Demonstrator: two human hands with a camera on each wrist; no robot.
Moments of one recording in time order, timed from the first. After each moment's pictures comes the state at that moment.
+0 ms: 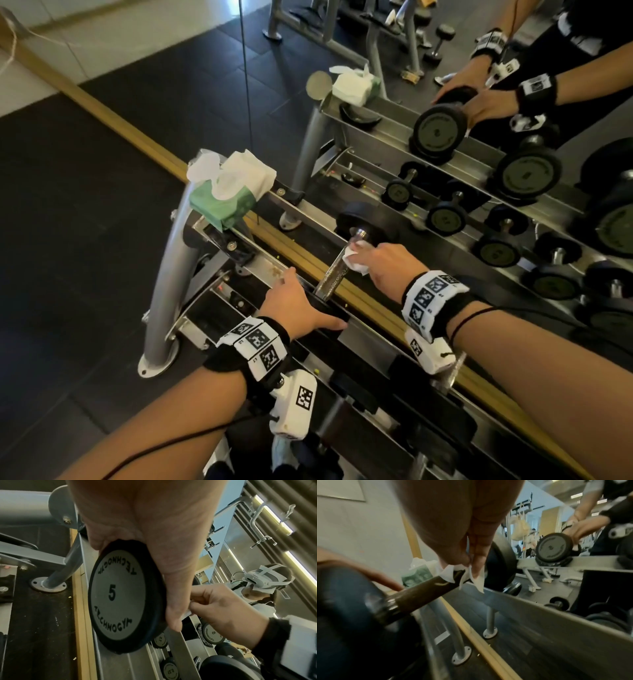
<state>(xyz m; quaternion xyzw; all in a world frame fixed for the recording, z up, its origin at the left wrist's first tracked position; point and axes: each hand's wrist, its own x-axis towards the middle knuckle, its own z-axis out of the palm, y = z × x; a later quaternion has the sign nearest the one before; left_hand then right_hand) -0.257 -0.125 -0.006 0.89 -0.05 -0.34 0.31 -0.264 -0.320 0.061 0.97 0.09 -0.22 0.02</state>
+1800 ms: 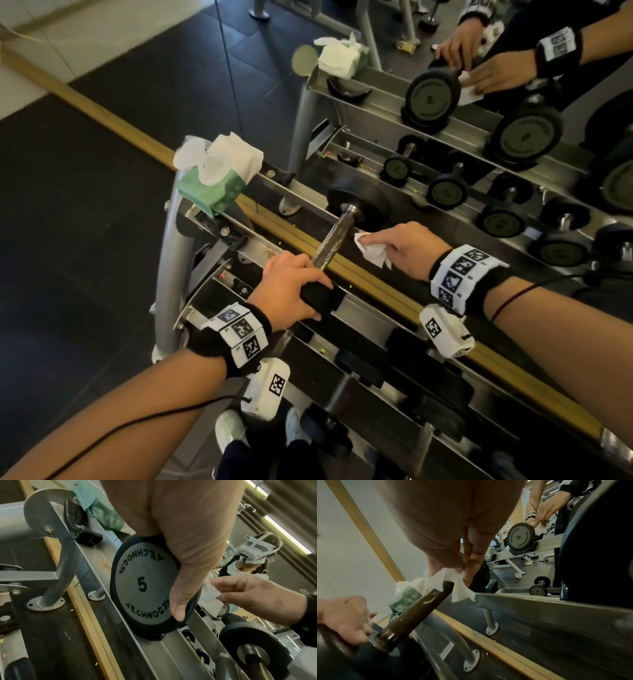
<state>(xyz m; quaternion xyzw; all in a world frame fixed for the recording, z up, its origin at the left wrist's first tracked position) -0.262 -0.112 -0.014 0.87 -0.35 -0.18 0.29 -0.290 -0.363 0.062 0.97 0.00 -0.22 -0.12</state>
